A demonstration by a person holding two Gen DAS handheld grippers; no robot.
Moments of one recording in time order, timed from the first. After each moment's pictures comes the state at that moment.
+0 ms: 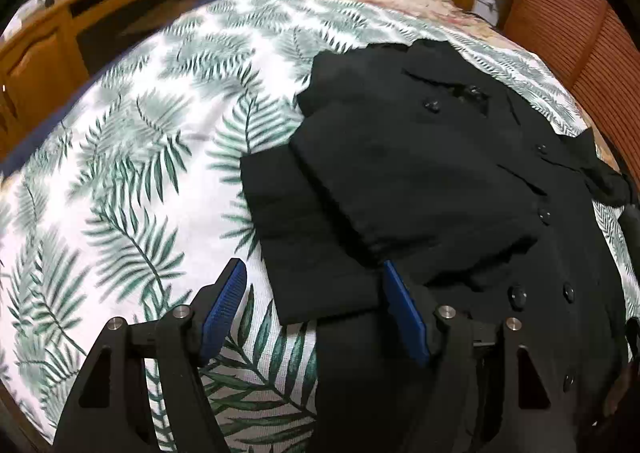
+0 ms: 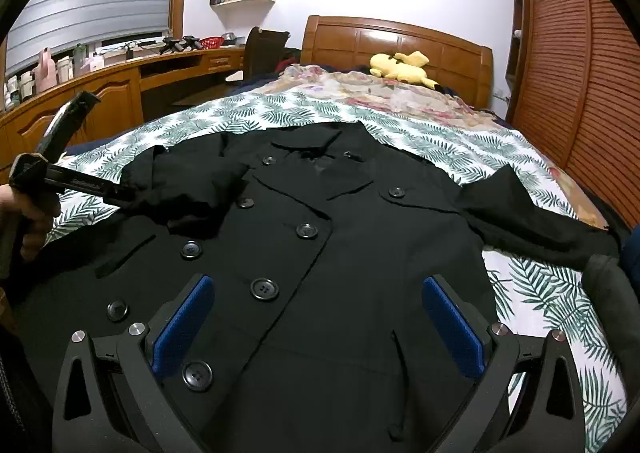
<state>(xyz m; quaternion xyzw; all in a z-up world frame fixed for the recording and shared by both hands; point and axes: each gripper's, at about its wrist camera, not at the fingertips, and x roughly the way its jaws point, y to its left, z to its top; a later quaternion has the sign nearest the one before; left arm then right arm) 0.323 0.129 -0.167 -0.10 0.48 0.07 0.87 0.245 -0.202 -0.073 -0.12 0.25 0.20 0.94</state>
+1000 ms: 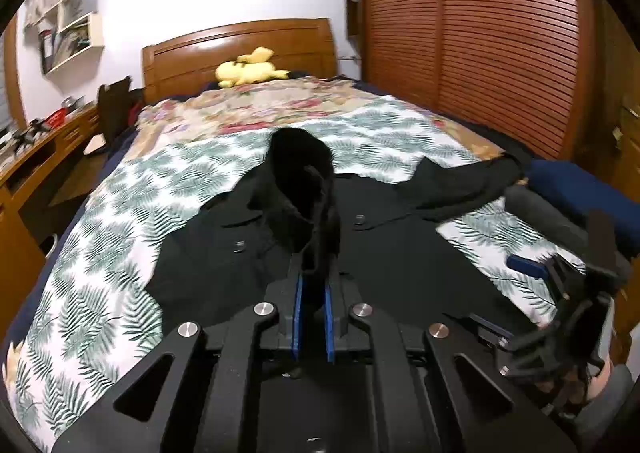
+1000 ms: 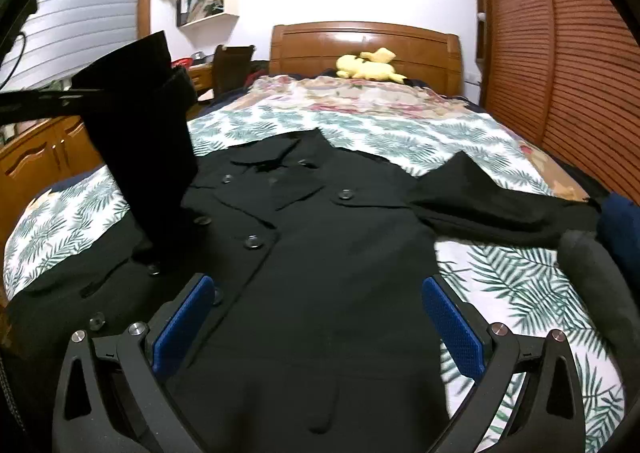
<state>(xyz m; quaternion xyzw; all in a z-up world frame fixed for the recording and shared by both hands) 0.270 -0.057 -0.013 0.04 0.30 -0.10 0.95 0.247 -0.252 -0.062 -0.06 0.25 0.16 0.95</state>
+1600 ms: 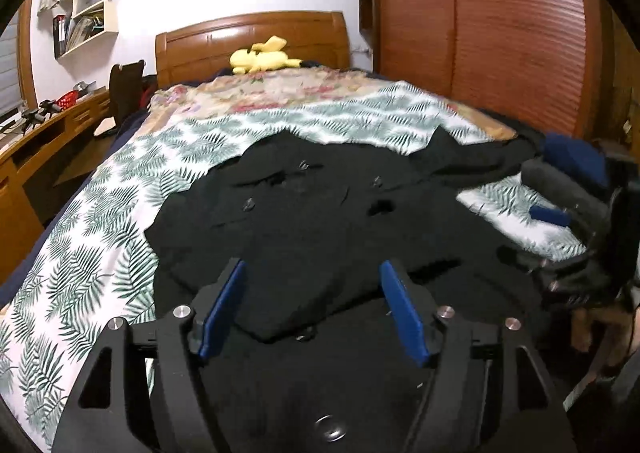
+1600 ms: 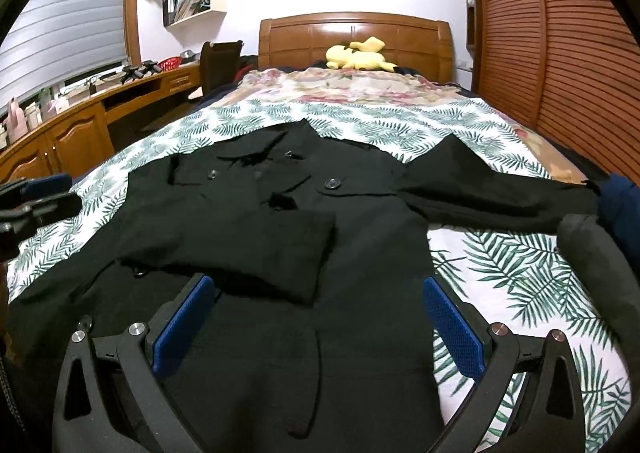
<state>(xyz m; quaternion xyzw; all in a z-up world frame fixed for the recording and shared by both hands) 0.260 -0.037 -0.071 0.04 0.31 -0.07 0.95 0.256 -0.244 -0.066 -0.04 0.27 0.16 0.95</state>
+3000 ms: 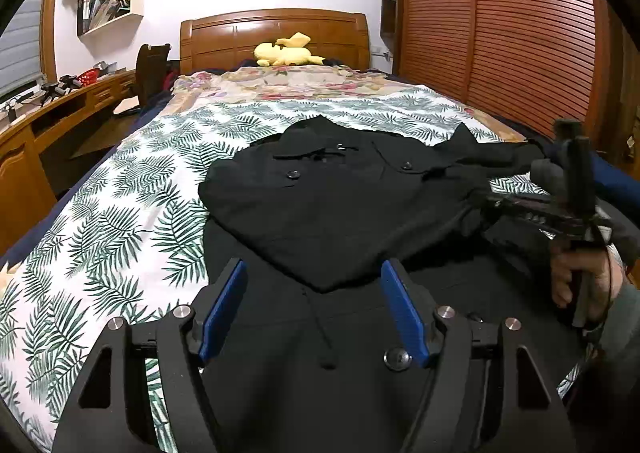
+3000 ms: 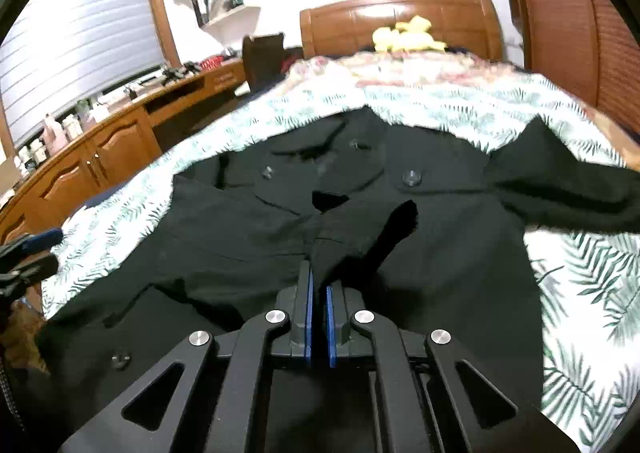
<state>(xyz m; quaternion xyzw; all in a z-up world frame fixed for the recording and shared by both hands) 0.217 0.030 -0.085 0.00 0.31 -0.06 0.95 0.305 -0.239 -0.072 0.01 0.29 0.26 0.92</state>
